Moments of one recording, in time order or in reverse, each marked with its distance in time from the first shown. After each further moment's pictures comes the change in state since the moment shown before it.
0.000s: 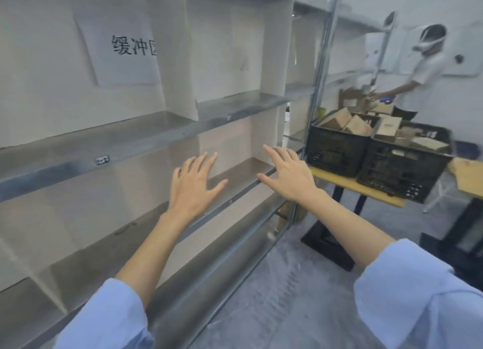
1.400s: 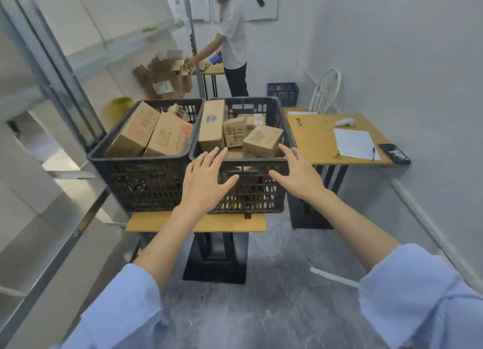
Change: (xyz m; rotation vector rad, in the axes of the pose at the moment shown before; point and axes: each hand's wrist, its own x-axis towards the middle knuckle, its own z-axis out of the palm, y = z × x) left_hand 0.451 0.621 0.418 -0.387 -0.286 0.608; right_hand 0.077 0.751 0.039 0.122 0.071 0.900
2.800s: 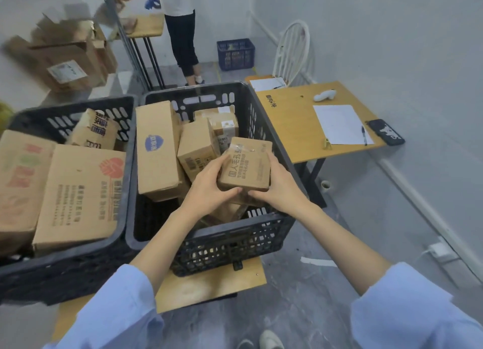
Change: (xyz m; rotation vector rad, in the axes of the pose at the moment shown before) left_hand 0.258 -0.042 0.177 -0.598 -0.336 0.169; right_hand 0.210 0.060 0.088 0.332 -0.099 0.202
